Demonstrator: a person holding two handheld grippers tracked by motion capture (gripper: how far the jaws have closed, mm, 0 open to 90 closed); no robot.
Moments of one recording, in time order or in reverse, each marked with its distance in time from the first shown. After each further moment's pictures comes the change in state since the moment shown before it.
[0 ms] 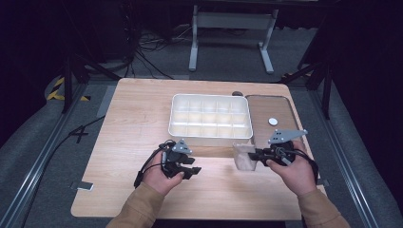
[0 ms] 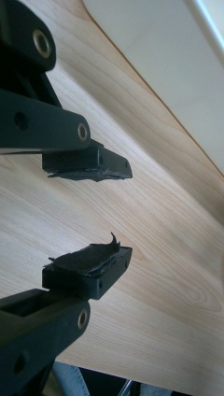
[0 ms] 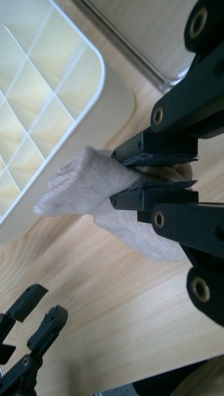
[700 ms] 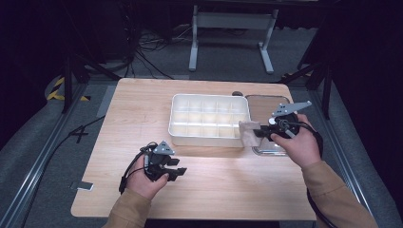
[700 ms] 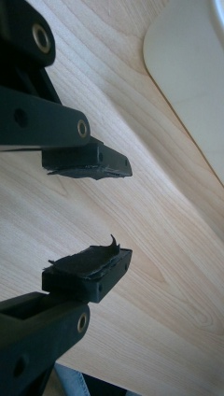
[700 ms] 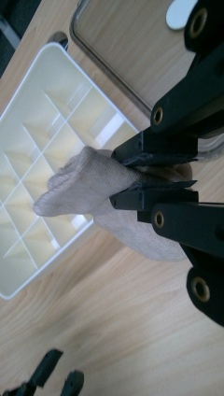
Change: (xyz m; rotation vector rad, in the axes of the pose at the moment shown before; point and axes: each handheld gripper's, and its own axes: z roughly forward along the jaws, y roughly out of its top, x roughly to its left) left arm 0.009 -0.027 -0.028 -0.017 0.059 -0.084; right arm -0.044 0.051 -0.011 0.033 -0.067 -0.004
